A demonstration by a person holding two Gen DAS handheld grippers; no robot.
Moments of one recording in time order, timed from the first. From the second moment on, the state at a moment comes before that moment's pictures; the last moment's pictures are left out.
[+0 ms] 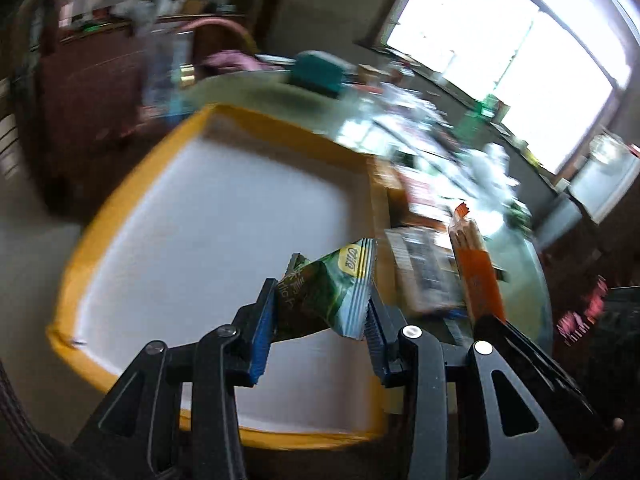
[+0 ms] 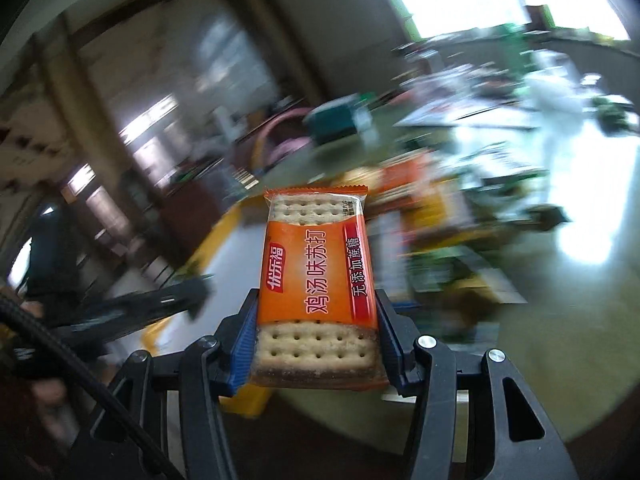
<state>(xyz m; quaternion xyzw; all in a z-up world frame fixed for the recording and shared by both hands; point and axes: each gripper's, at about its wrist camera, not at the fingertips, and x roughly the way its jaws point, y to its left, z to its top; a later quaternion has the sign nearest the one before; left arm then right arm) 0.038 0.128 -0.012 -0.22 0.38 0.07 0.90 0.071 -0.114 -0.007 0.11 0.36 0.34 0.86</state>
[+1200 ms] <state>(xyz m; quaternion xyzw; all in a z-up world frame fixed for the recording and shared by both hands) 0.023 0.168 -0.056 -0.23 0.44 0.15 0.86 0.060 0.022 -0.047 -0.10 0.42 0.40 0.81</state>
